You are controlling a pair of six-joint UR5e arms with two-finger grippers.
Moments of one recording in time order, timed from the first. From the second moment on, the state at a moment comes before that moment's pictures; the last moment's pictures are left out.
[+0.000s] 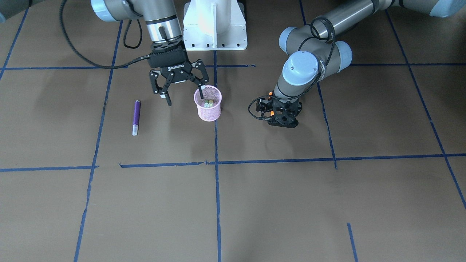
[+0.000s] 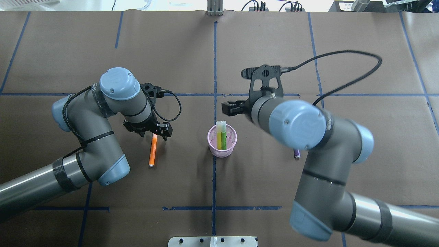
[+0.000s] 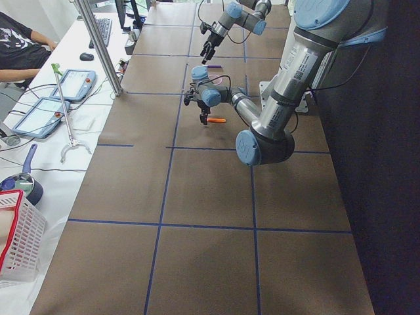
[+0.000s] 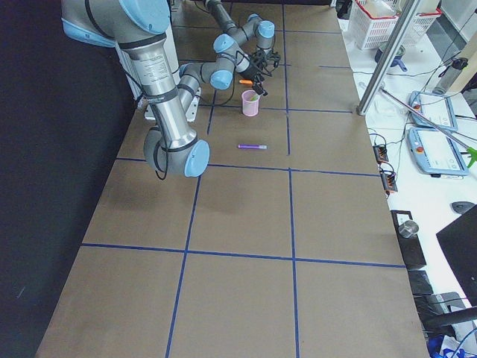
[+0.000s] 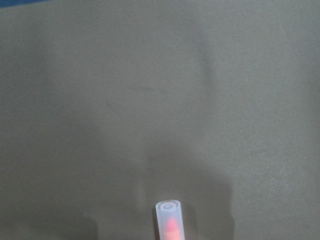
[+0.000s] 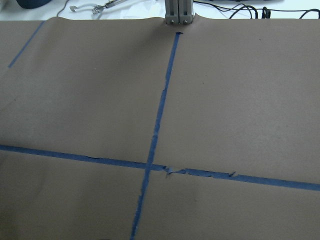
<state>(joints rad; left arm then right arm) -0.61 -2.11 -1.56 -1.74 -2.07 -0.96 0.50 -1.05 1.94 -1.44 1.46 1.11</state>
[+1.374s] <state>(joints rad) -0.64 -2.11 -1.57 -1.73 -2.07 -0.94 0.80 -1.11 1.90 -1.64 1.98 0.86</state>
